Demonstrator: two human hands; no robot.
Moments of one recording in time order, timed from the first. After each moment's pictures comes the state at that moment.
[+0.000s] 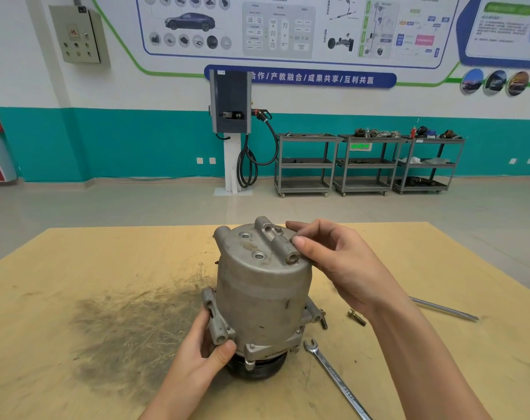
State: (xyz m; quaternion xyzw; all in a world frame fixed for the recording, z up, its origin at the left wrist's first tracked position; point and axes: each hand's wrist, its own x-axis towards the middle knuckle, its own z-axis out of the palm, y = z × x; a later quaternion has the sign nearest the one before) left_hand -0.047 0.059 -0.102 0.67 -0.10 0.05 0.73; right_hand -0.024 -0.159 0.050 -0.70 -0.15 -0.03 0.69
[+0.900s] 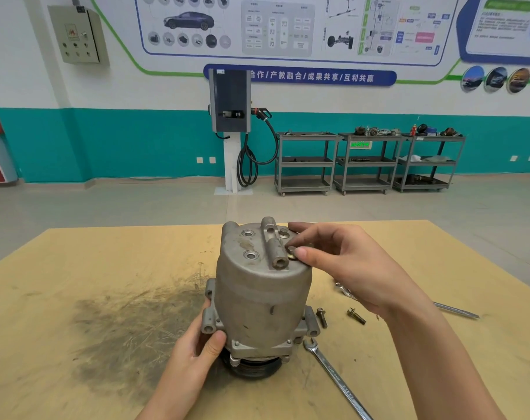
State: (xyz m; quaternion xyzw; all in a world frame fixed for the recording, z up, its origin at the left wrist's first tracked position) left_hand -0.043 0.064 -0.098 0.70 -0.08 0.07 0.70; right_hand -0.033 -0.169 0.060 -0.78 -0.17 -0.02 0.60
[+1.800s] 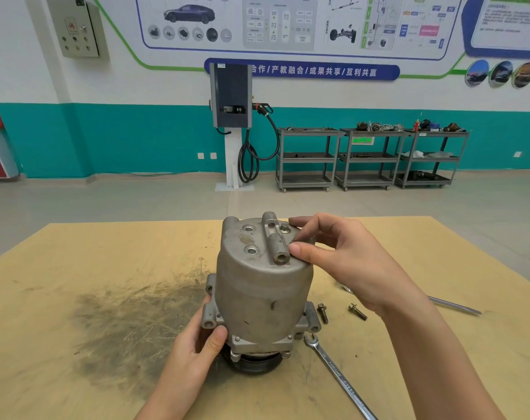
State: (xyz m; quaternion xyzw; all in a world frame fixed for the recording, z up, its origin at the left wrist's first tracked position) left_hand -0.046 0.065 -0.100 0.71 -0.09 0.08 0.69; right_hand -0.031 -0.164 0.059 -0.80 -0.16 -0.06 0.57
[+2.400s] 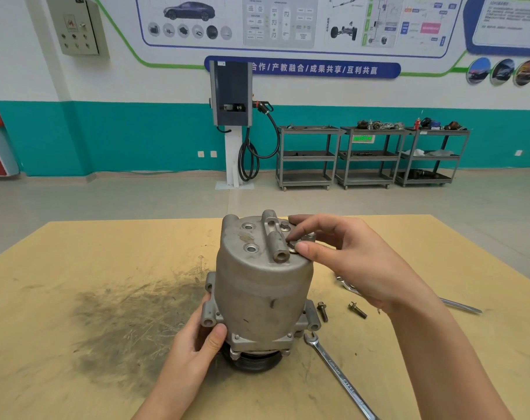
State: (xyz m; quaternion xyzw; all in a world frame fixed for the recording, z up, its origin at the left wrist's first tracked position) left_hand -0.045 0.065 -0.100 0.71 -0.09 0.09 0.69; right_hand -0.032 -0.170 0.060 -0.80 -0.18 -0.03 0.57
